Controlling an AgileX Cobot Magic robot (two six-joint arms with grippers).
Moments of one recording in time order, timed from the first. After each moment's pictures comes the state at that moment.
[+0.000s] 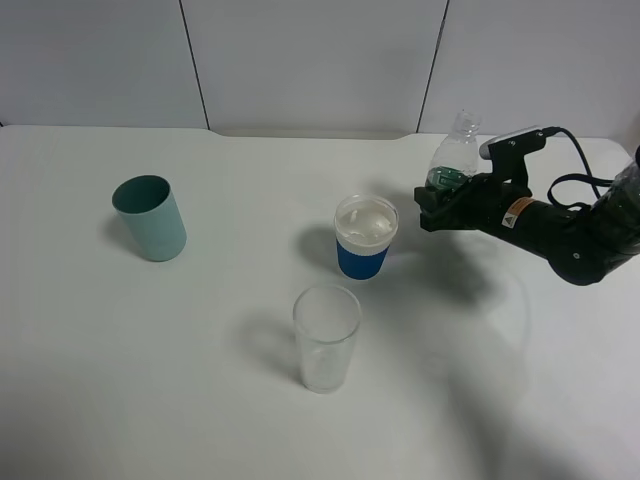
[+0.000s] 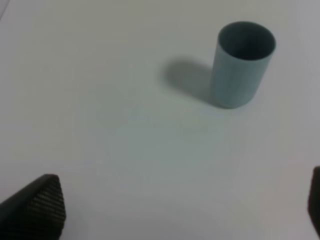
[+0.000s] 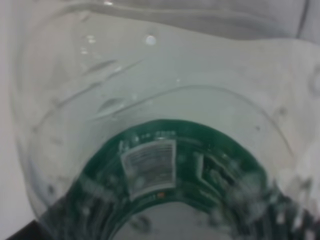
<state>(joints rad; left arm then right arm) 0.06 -0.01 -0.51 -0.05 1.05 0.01 0.09 2.10 -0.67 -0.34 -1.03 0.14</state>
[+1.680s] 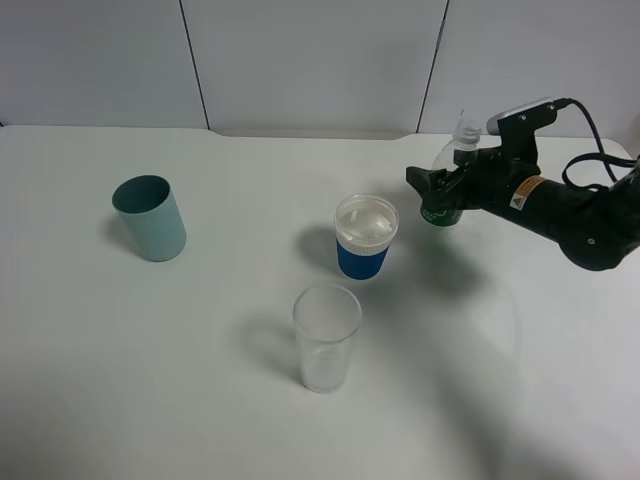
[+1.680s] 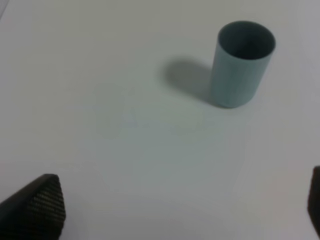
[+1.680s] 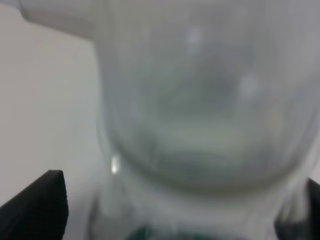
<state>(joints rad) 0.06 -0.01 -0.51 -0.05 1.05 0.01 0.09 1.97 -0.67 -0.39 -1.01 0.17</state>
